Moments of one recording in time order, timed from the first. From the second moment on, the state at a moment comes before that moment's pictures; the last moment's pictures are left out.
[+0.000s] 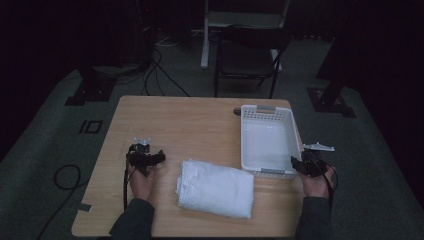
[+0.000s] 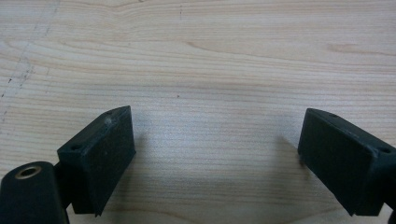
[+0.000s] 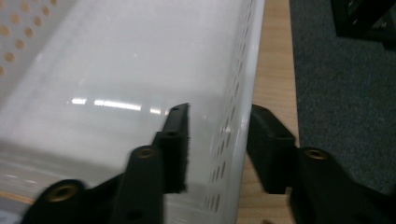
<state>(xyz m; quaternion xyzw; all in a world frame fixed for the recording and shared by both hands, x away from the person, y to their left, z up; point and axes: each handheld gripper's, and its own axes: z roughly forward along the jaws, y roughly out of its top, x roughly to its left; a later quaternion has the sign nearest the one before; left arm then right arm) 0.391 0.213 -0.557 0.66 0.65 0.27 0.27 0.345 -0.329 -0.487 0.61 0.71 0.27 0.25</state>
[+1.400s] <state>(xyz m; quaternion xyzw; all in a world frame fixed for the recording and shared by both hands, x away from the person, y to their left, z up) 0.391 0.212 -0.557 0.66 0.65 0.27 0.27 0.374 -0.347 -0.482 0.62 0.69 0.26 0.26</state>
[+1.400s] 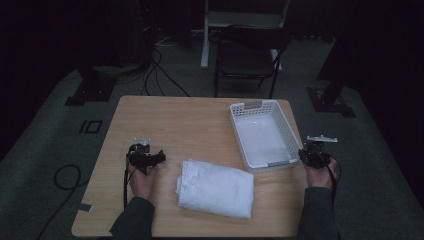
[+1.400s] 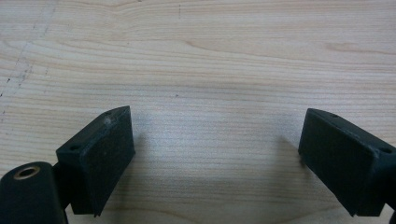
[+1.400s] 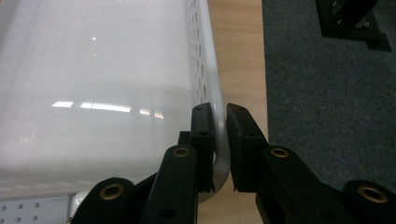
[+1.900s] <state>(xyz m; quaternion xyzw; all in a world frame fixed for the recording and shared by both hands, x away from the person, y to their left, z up) 0.390 0.212 -0.557 0.66 0.65 0.27 0.27 0.374 -0.328 -0.475 0.67 0.62 0.29 0.29</state>
